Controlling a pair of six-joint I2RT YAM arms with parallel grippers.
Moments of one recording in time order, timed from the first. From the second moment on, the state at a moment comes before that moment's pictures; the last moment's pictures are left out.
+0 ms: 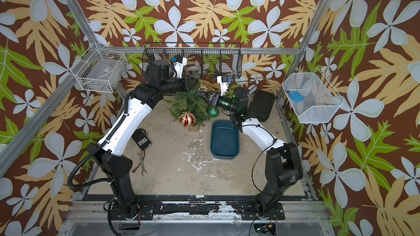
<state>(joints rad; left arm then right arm) -0.48 1.87 2.19 -0.62 0.37 -0.43 0.33 1.68 1.32 0.45 -0.75 0.76</state>
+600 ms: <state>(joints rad) -0.47 1.88 2.20 -0.65 0.36 -0.43 0.33 1.68 1.31 0.45 -0.77 0.79</state>
